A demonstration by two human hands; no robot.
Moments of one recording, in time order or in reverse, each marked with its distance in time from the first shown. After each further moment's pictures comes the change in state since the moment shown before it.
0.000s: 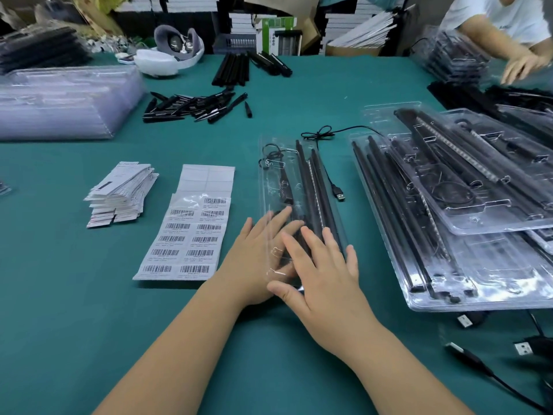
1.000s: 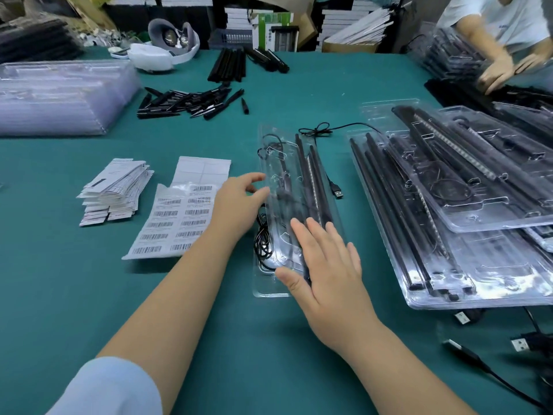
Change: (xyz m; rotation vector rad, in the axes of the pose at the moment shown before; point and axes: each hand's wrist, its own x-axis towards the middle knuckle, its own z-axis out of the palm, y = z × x) left_hand 0.065 -0.036 -0.025 -0.562 0.387 -0.436; right_hand -0.003 0.003 0.000 0.234 0.123 0.008
